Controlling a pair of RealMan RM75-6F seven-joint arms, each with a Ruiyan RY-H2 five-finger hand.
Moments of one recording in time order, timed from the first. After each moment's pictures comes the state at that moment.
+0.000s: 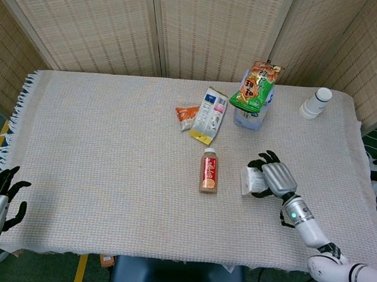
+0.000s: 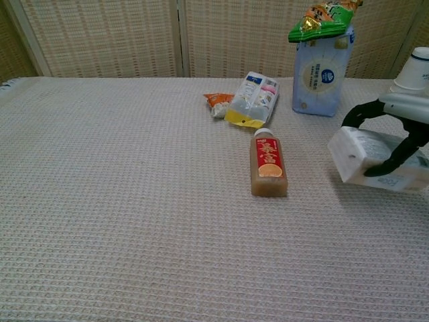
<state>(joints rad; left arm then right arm) -0.08 -1.06 -0.04 -1.71 1.48 1.48 0.11 0.56 -1.38 0.10 -1.39 -1.33 0.98 0.11</state>
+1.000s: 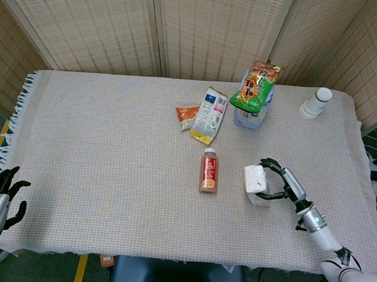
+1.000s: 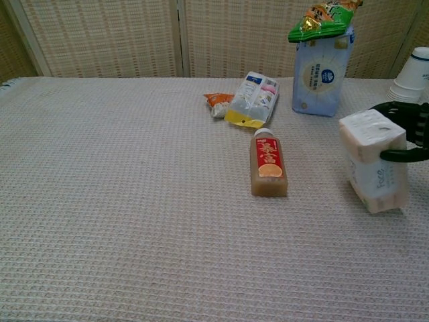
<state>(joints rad) -0.10 -1.08 -0.05 -1.69 1.44 1.45 0.13 0.47 -1.77 -0.03 -0.47 -1.67 1.32 1.59</state>
